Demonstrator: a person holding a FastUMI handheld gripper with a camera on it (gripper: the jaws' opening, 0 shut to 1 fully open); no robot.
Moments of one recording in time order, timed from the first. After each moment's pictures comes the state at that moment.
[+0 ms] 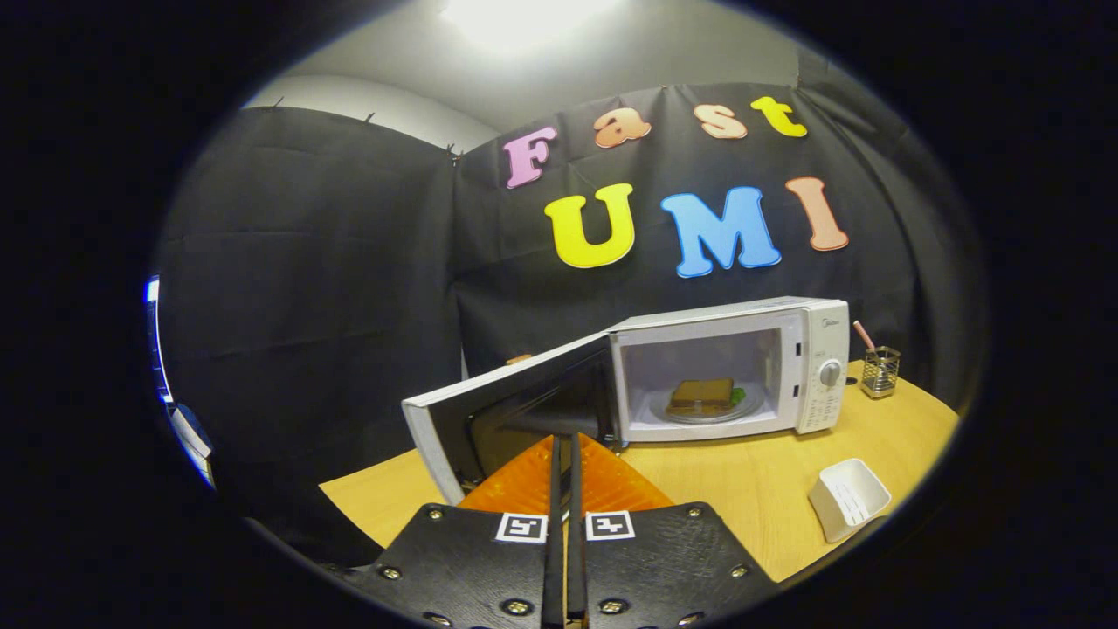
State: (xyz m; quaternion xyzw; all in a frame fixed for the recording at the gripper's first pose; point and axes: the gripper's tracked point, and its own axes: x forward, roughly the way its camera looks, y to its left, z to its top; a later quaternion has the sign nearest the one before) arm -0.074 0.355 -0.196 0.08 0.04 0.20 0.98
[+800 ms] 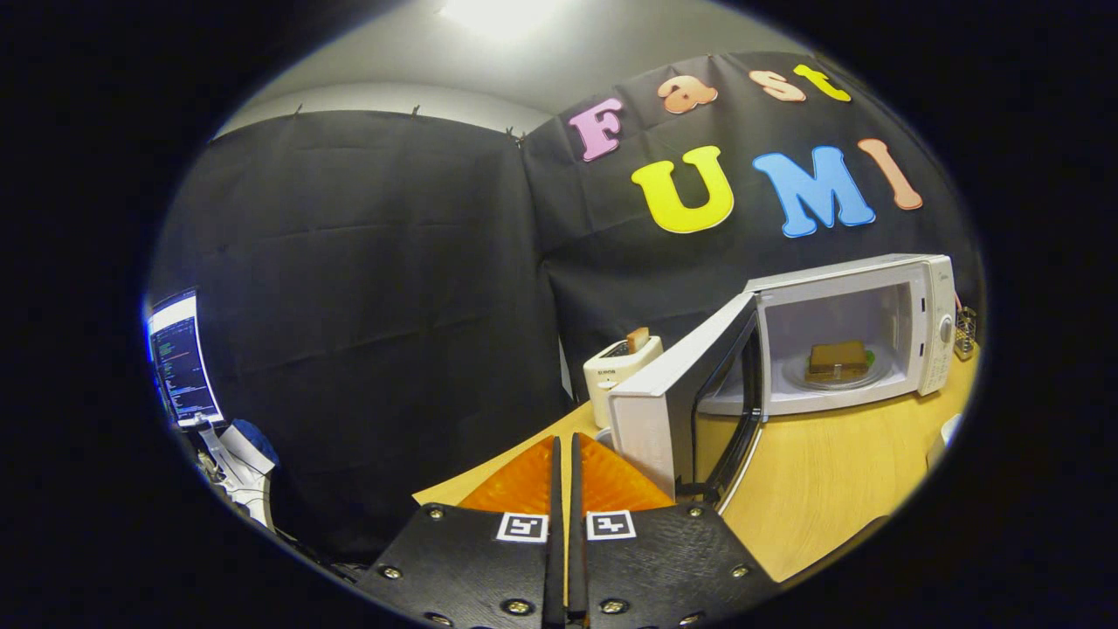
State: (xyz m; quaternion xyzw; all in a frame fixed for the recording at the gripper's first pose) arm -0.080 0.482 -0.204 0.11 0.07 0.31 0.94
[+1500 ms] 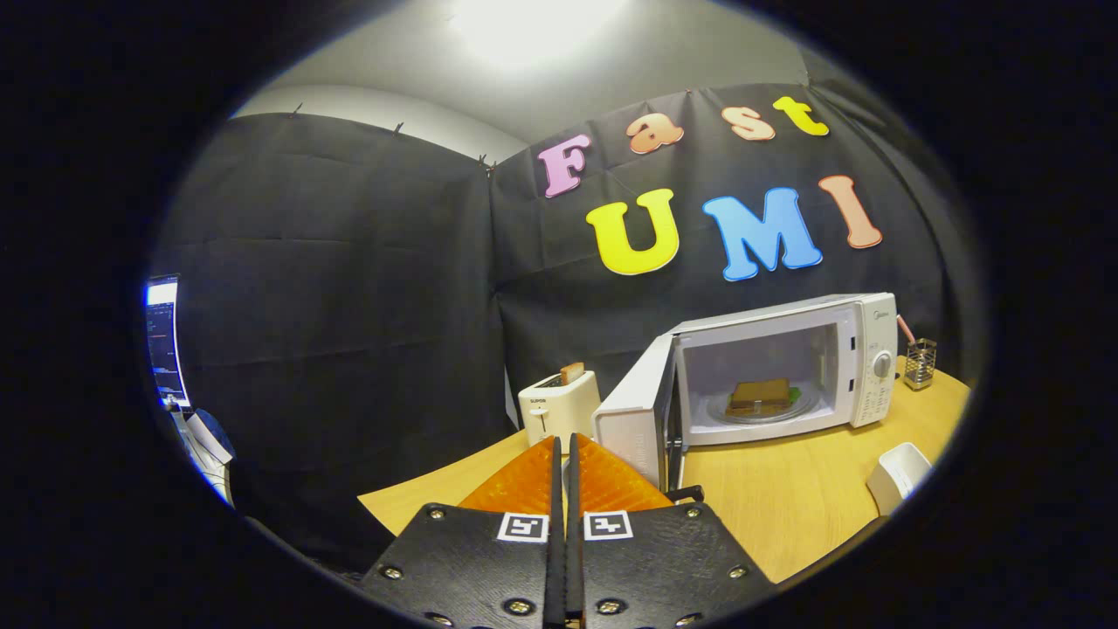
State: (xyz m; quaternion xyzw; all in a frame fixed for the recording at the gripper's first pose) arm -0.081 0.394 -0.192 0.09 0.01 0.23 0.97
